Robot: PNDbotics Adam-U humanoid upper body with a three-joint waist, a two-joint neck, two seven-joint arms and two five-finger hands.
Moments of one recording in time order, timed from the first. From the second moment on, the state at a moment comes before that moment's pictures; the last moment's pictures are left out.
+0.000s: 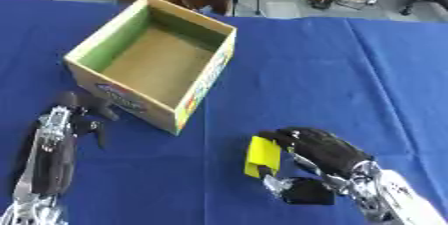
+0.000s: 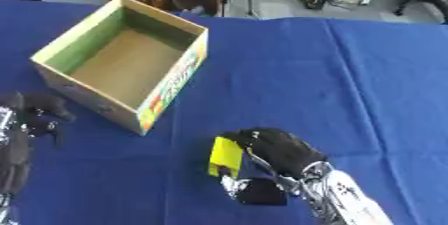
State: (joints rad) left arm -0.18 0.12 -0.10 -1.94 -0.08 -0.05 0.02; right arm -0.30 -0.27 0.34 -1.87 1.15 -0.06 0.61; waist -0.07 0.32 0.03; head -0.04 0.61
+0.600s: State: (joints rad) left arm -0.18 0.12 -0.10 -1.94 -0.09 -0.05 0.01; right arm -0.31 -0.26 0.33 -1.86 1.10 -0.06 0.64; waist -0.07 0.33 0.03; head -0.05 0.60
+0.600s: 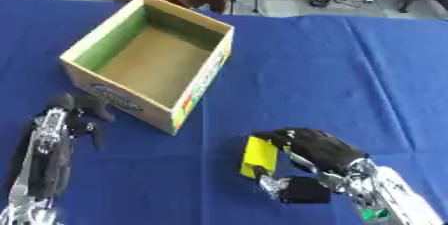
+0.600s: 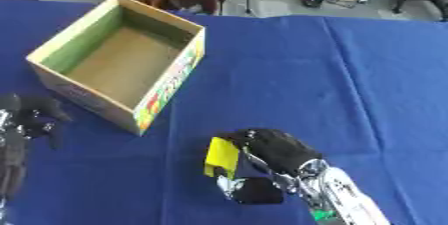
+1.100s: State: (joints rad) left arm -0.18 0.12 -0.10 -1.94 -0.10 -0.06 0.00; right arm -0.31 -0.26 0.31 -1.86 1.05 -0.01 0.59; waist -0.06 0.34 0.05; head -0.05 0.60
